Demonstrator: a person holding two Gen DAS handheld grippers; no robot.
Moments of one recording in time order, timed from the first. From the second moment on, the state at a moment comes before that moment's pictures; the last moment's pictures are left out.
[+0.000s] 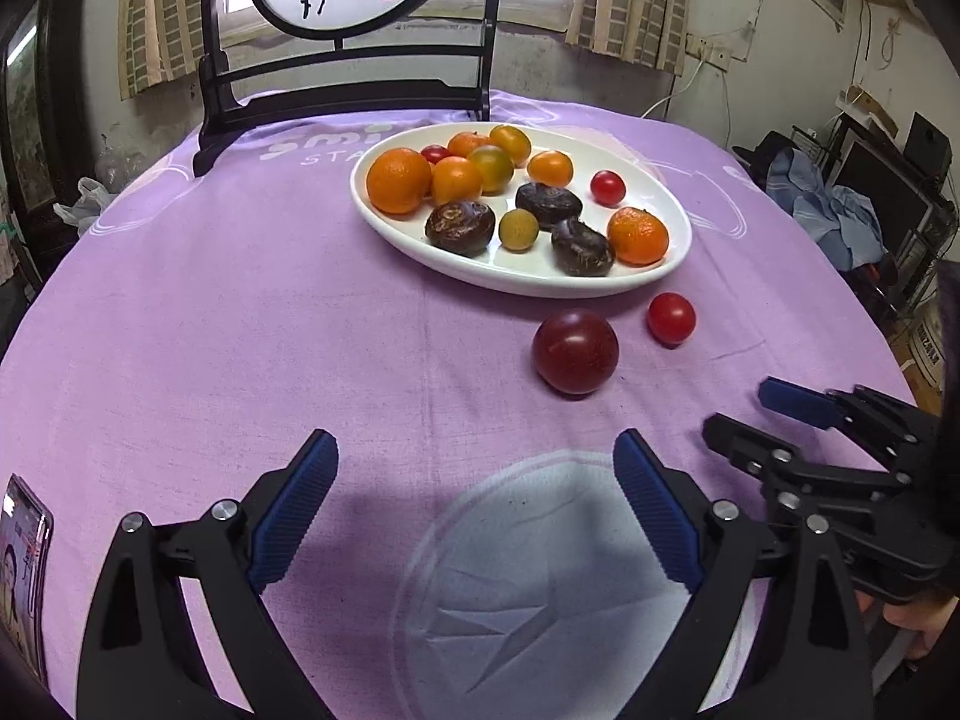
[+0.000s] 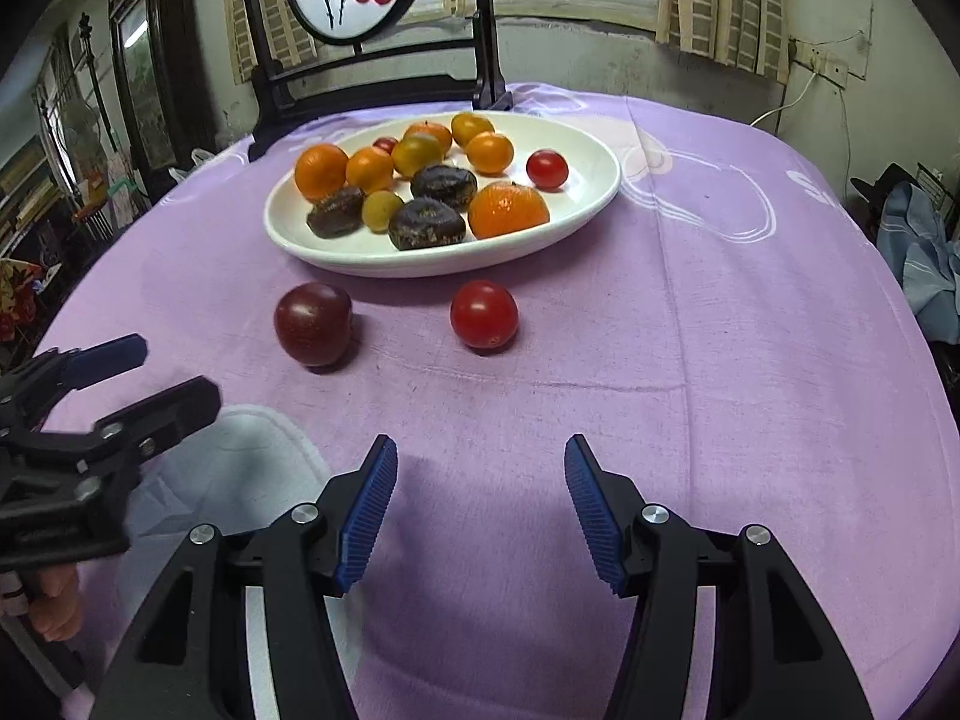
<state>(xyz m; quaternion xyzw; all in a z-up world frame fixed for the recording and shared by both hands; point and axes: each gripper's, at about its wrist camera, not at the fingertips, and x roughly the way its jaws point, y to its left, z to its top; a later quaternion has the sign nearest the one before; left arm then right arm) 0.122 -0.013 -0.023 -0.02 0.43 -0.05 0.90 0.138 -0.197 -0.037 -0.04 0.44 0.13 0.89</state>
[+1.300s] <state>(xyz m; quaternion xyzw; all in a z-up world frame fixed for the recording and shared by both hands) 0.146 -0.042 -0.044 -0.03 0.47 -0.07 0.88 0.115 -0.231 -0.019 0.02 0.42 0.13 0.90</state>
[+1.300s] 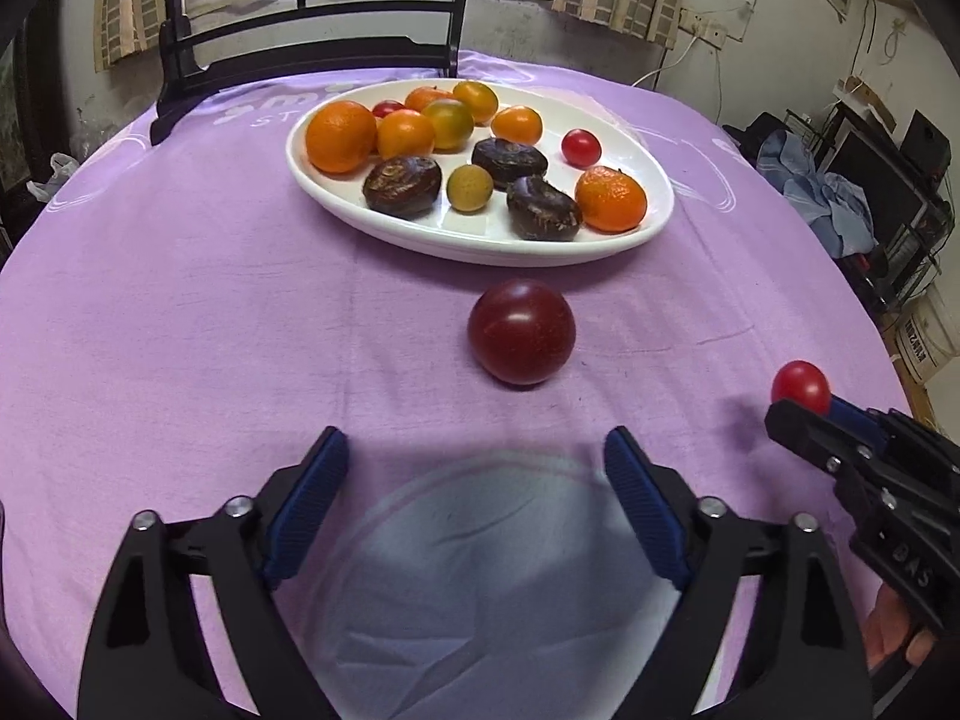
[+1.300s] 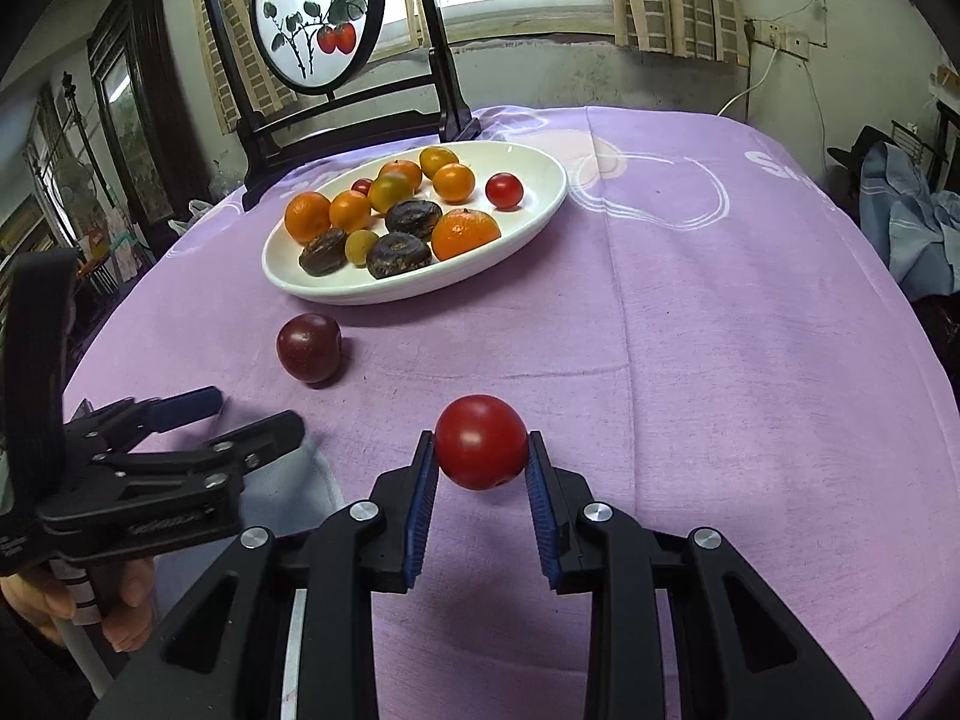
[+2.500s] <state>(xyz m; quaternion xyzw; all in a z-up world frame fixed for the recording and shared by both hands) 0.190 -0.030 0.032 -0.01 0.40 -0.08 0.91 0.159 -0.188 0.024 0.01 0.37 0.18 0.91</state>
